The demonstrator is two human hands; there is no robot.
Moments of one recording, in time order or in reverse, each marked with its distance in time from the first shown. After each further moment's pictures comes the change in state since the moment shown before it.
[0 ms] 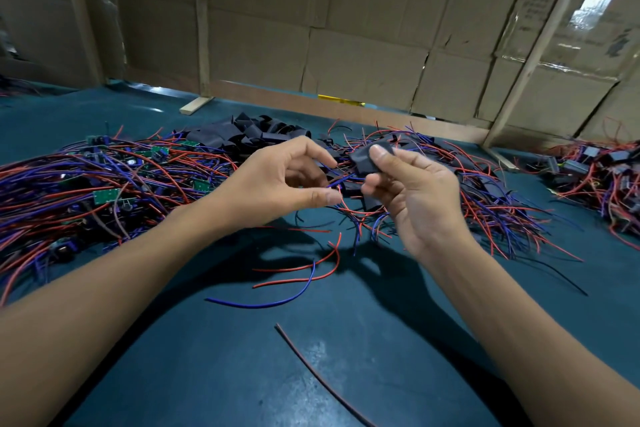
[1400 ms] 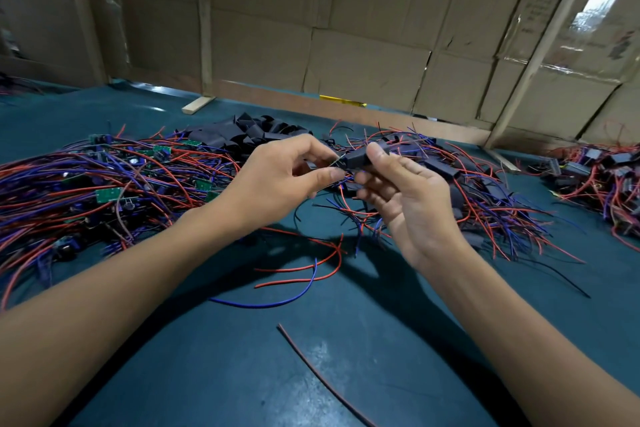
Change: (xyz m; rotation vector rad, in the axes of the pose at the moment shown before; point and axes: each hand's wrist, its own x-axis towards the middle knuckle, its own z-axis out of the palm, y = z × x) left_hand 0.004 0.005 0.008 0.197 0.189 0.085; right_hand -0.006 0.006 0.002 -0.007 -0.067 0.025
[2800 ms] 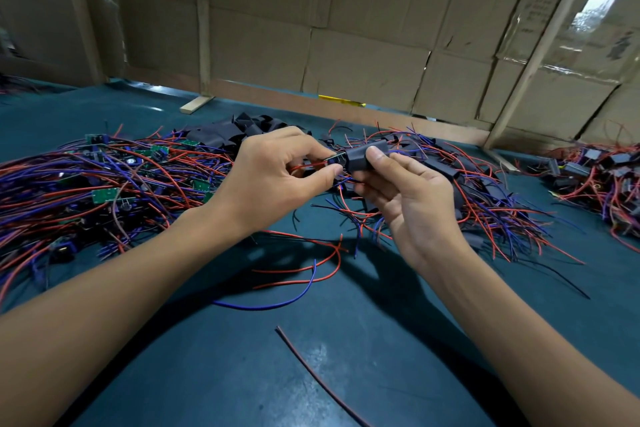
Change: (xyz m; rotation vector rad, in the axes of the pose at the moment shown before) left_hand -0.001 0.002 -0.002 0.212 0.231 0.225; right_hand 0.001 0.000 0.001 0.019 0.021 -0.017
